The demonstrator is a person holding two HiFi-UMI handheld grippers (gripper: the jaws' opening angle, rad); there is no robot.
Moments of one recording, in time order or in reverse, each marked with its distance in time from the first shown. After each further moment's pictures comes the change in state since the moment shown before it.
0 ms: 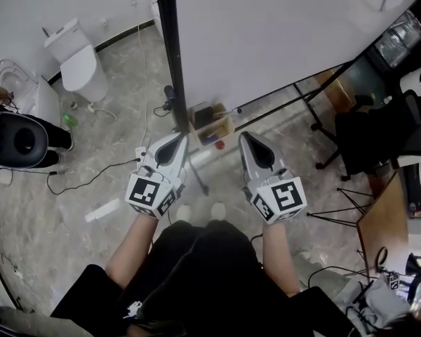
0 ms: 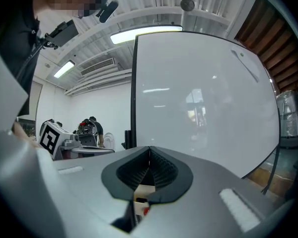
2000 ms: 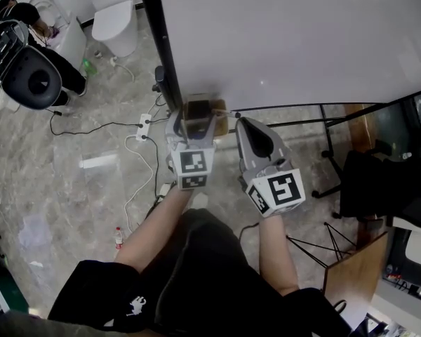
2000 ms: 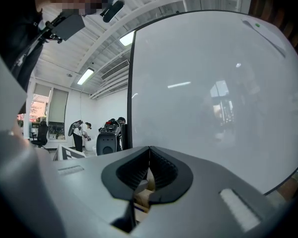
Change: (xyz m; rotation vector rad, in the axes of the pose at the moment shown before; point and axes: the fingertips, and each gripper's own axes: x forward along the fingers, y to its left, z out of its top) left arm 0.097 0.028 -0.082 0.089 0.167 0.683; right arm 0.045 -0.051 -0.014 -0.030 0.038 0.314
